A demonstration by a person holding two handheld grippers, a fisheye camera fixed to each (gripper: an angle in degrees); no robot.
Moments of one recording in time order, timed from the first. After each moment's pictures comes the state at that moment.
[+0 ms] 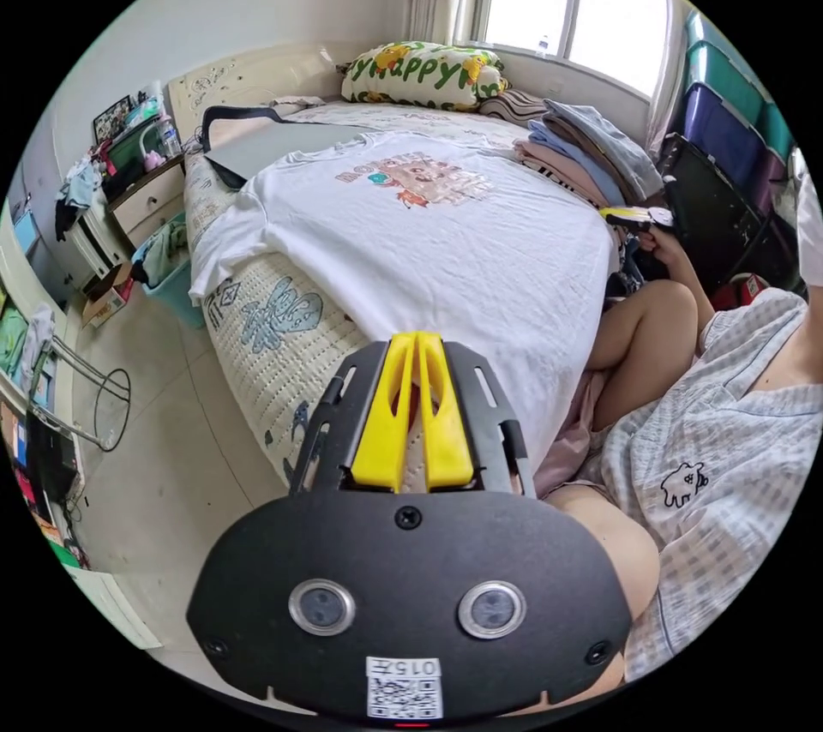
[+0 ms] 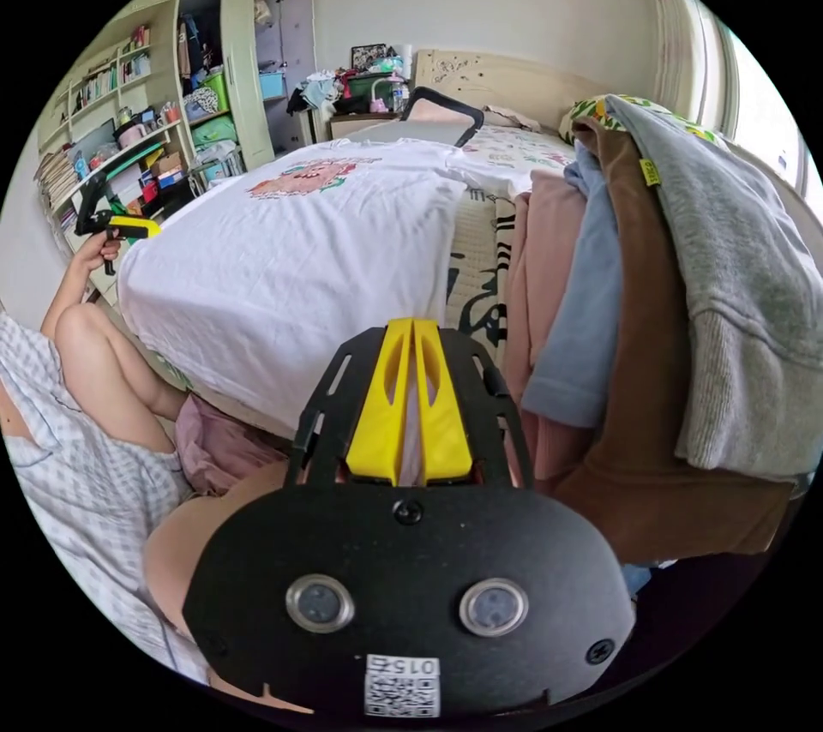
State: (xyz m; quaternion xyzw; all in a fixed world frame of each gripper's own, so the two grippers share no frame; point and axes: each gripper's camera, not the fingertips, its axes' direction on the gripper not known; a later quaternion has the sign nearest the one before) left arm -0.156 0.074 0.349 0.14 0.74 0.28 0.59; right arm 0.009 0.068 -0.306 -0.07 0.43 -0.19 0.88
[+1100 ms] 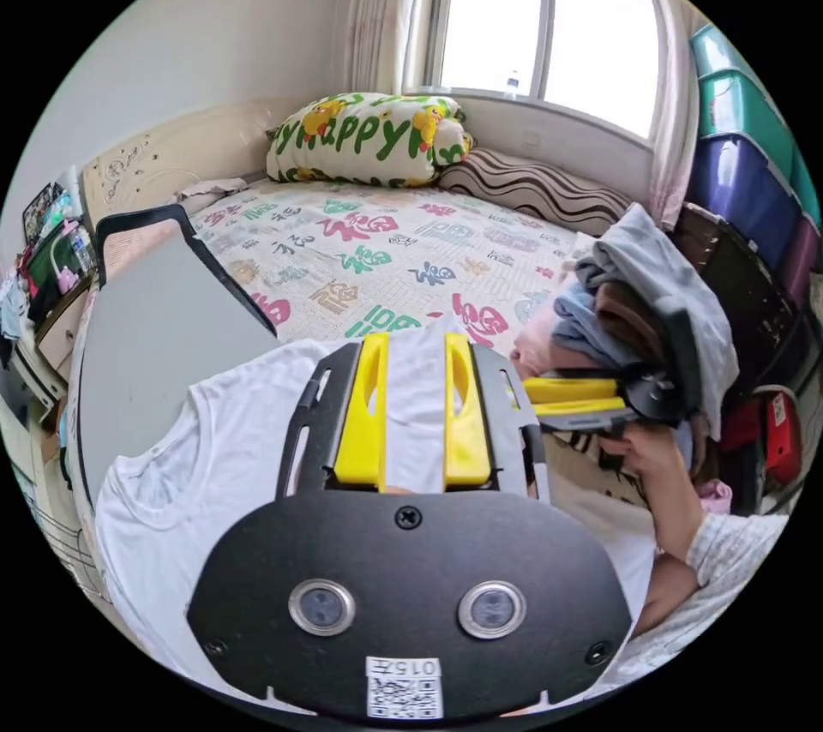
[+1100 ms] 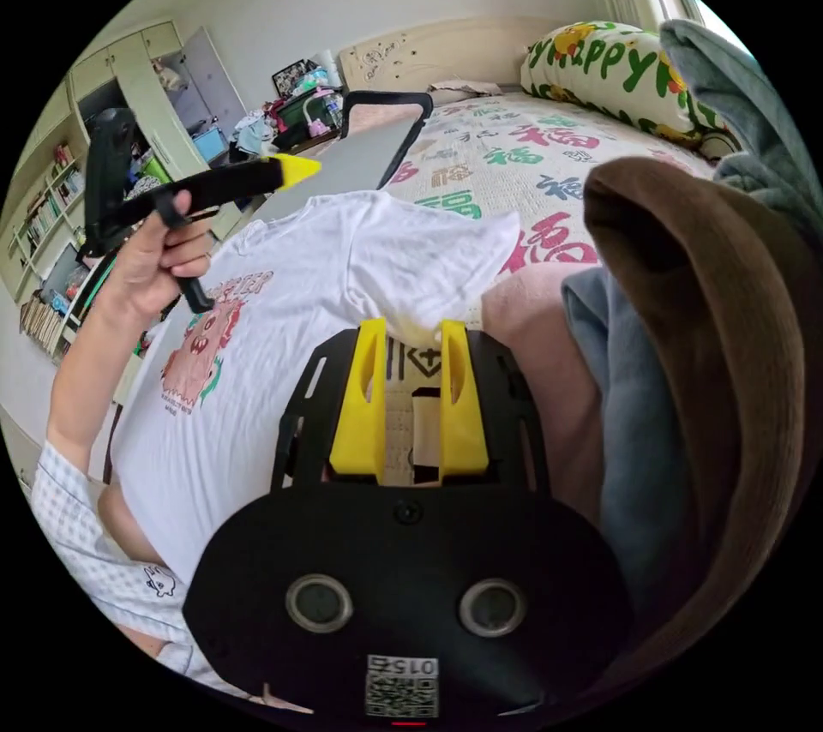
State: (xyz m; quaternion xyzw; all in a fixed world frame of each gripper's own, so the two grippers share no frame) left arm 0.145 -0.182 -0.069 0.21 0.78 0.24 0.53; right arm 0.172 -0.230 -0.253 -0.03 0.38 -0.05 0.92
